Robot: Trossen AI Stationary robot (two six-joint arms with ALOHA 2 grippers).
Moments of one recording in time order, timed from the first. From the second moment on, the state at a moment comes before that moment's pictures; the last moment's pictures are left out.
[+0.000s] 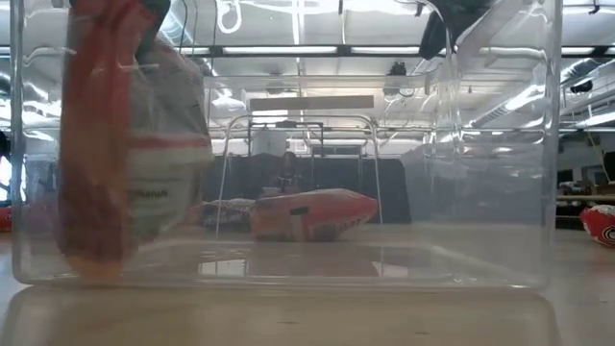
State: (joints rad) left arm -0.59 2.07 1.86 -1.27 -0.16 1.17; right arm 0.54 1.71 1.42 -0.88 0.40 0.49
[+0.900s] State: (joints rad) left arm -0.59 2.07 1.86 -1.27 -0.18 0.96; right arm 0.55 1.71 1.42 -0.86 0.40 0.49
